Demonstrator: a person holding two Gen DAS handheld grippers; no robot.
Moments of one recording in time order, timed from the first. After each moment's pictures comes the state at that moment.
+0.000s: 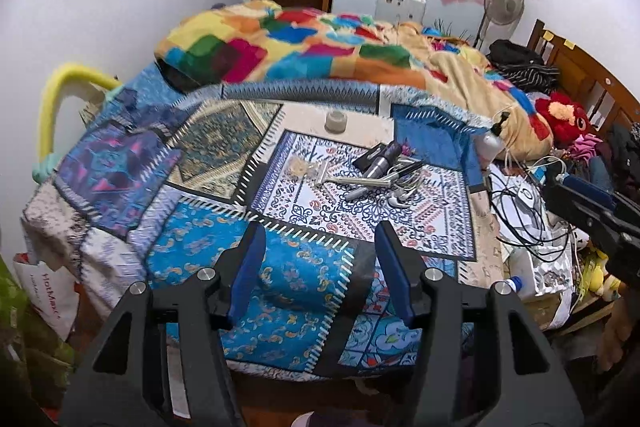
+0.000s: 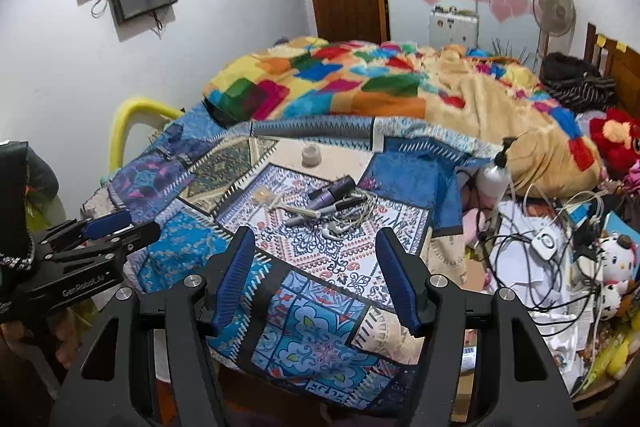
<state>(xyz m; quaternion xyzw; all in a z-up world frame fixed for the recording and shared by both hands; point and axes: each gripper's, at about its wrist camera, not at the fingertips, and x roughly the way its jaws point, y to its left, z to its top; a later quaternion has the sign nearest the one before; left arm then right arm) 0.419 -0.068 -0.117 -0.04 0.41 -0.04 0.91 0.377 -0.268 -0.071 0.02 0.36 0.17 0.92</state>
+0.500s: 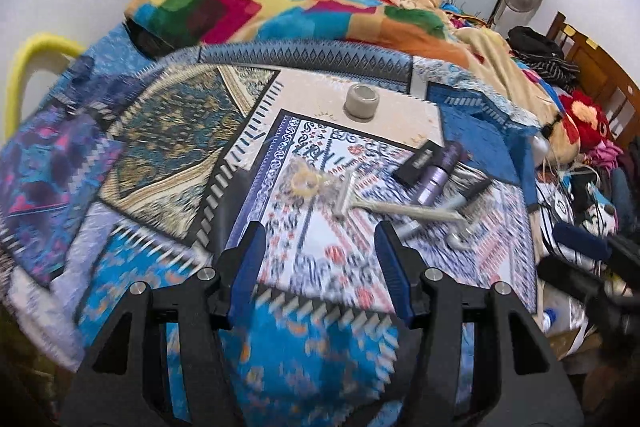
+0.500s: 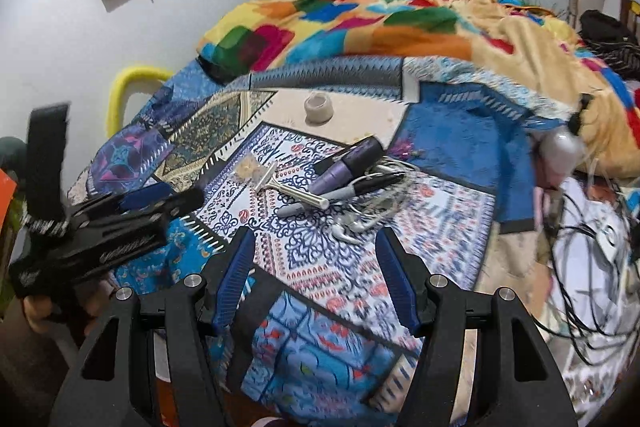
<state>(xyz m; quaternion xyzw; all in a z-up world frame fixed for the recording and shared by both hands) 0.554 -0.050 -0.213 -0.07 0.45 -0.05 0.89 0.468 -0.237 -0.152 0.03 0.43 0.20 0.88</state>
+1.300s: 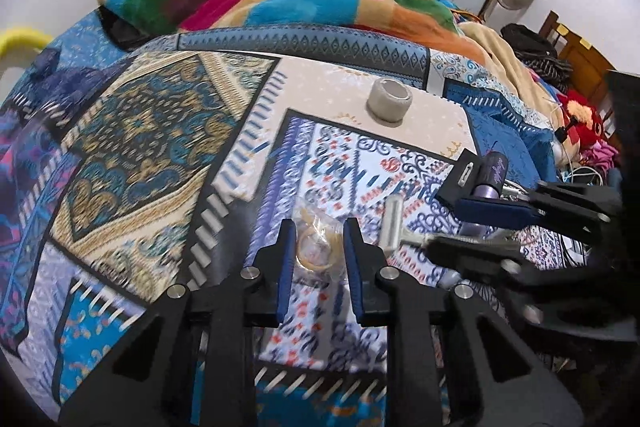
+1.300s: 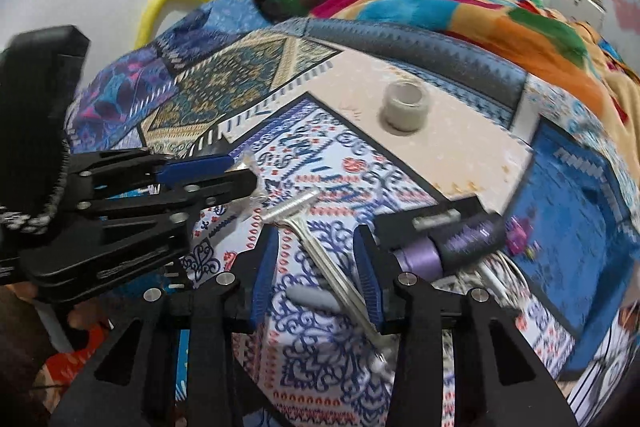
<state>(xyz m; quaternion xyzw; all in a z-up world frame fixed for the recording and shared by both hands) 0.592 -0.023 -0.251 -0.08 0.45 -0.09 0.88 0.553 -0.154 -0.205 -0.11 0.47 0.31 0.82</state>
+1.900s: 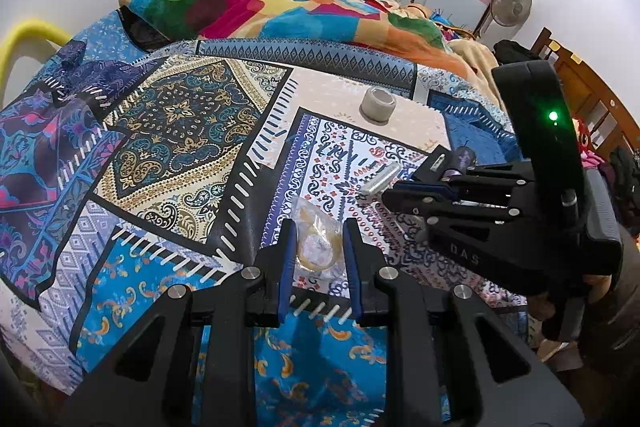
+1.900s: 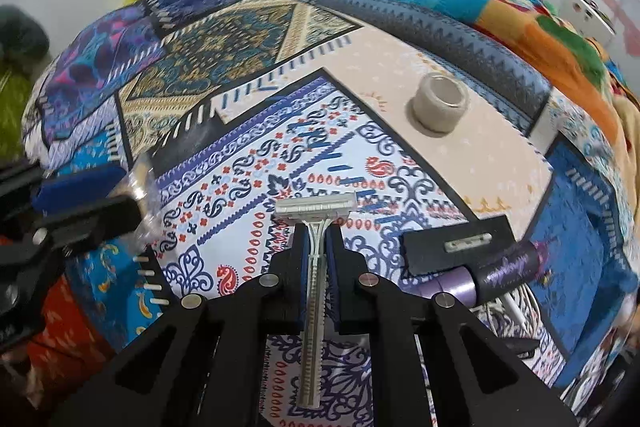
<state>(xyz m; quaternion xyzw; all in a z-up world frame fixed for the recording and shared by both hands) 0.543 -0.007 -0.222 -0.10 0.43 -0.09 0.89 0.564 -0.127 -0.219 -0.16 0.50 0.28 0.81</state>
